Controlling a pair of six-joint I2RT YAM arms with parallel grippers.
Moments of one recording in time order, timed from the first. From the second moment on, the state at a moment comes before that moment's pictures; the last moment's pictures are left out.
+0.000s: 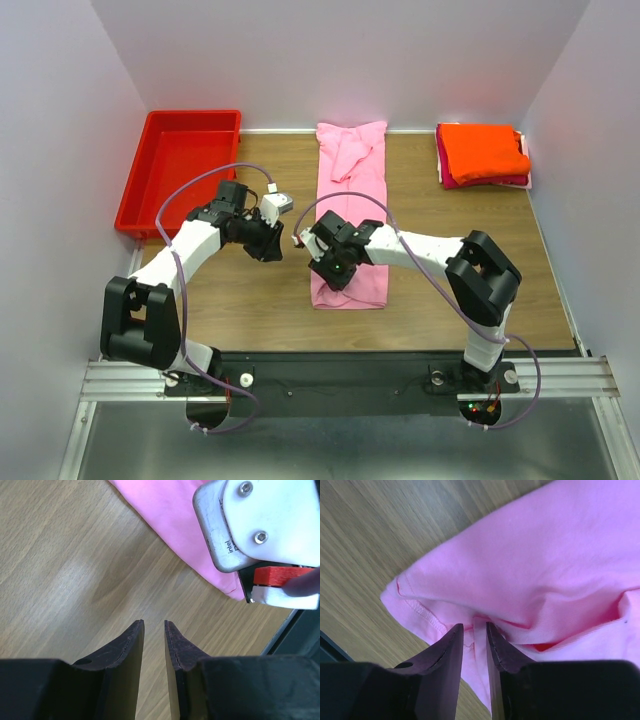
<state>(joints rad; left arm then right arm) -0.26 1.42 0.98 -0.62 0.59 0.38 0.89 1.86 1.30 -0.62 -0.17 -0.10</state>
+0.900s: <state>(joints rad) -0.26 1.42 0.98 -0.62 0.59 0.39 0.89 1.90 1.30 -0.61 -0.15 -0.11</state>
